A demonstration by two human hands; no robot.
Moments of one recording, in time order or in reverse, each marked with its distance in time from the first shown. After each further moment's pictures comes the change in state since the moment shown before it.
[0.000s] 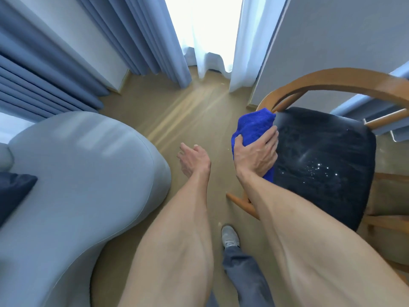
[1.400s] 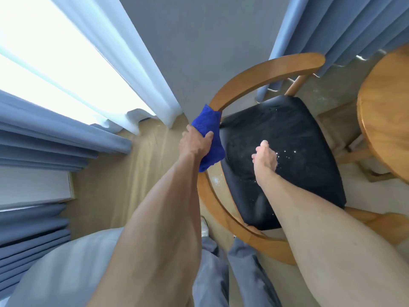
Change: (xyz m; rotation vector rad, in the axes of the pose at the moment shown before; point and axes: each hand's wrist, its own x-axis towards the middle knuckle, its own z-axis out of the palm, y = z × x) left_hand -0.028 0.241 0.125 0.675 -0.521 0.809; right_hand 0.167 0.095 -0.045 0.733 -0.107 1.008
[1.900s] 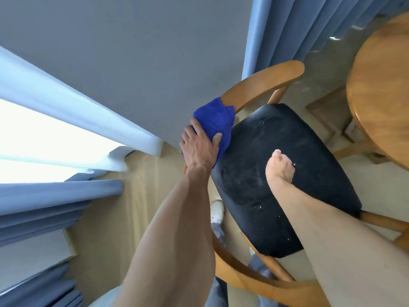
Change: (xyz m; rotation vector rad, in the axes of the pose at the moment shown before) left_hand 0.091 0.094 0.033 0.376 0.231 0.412; right_hand 0.099 -0.024 -0.004 -0.078 0.278 0.040
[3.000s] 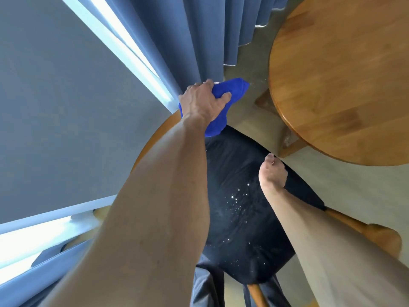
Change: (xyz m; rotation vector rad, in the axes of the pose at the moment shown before) left_hand 0.152 0.291 0.035 0.116 -0.097 0.513; right_hand 0.154 0.008 -0.079 0.177 0.168 0.216
